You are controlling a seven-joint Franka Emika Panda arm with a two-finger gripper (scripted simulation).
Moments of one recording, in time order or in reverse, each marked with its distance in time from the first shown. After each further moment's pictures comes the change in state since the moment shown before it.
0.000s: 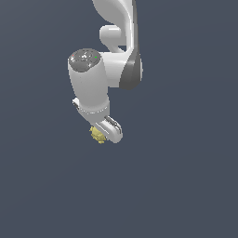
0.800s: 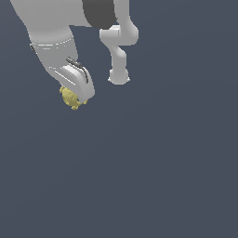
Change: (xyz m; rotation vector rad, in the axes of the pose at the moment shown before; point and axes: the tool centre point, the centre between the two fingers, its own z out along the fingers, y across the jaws) arm 0.015 0.087 -0.148 0.000 0.002 0.001
